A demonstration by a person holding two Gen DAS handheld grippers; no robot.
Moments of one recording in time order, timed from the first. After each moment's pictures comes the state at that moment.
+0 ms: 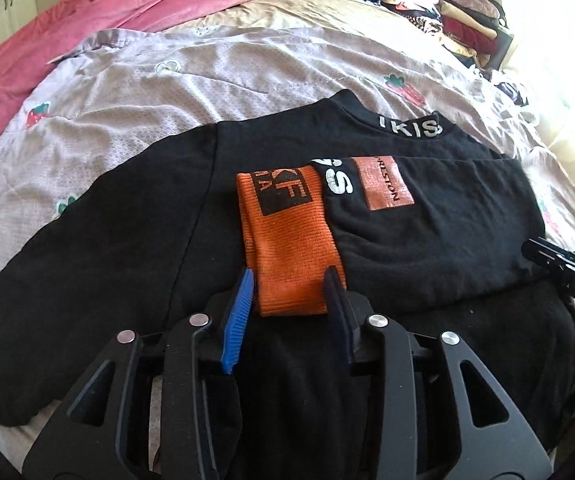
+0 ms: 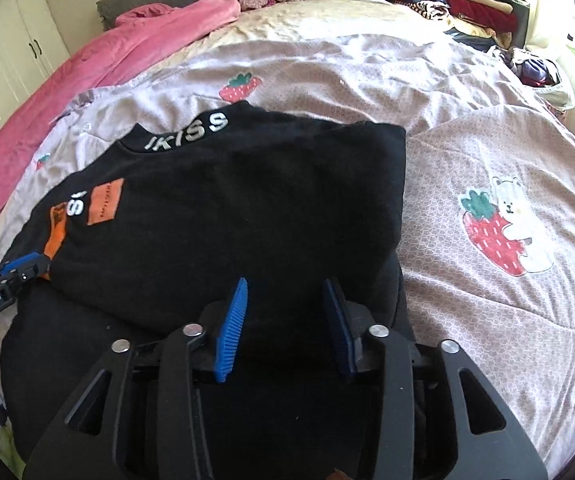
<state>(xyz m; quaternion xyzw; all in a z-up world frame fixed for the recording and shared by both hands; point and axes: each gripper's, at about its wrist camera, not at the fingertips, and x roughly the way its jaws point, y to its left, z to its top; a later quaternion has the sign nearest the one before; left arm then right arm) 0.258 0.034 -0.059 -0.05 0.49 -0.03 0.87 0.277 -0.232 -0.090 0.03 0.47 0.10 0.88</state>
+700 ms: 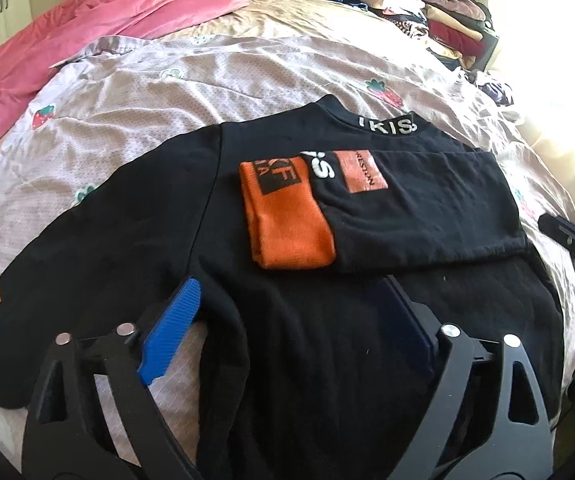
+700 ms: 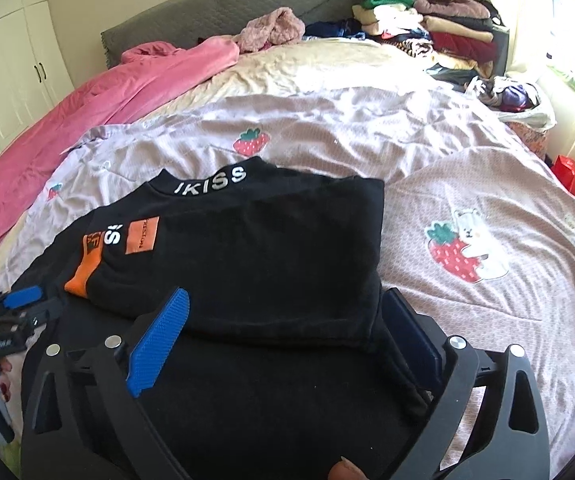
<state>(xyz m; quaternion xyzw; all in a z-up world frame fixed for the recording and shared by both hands) 0.225 0.038 -0.038 -0.05 0.48 -0.05 0.87 0.237 -0.226 -0.040 0.03 0.40 0.08 0.91</state>
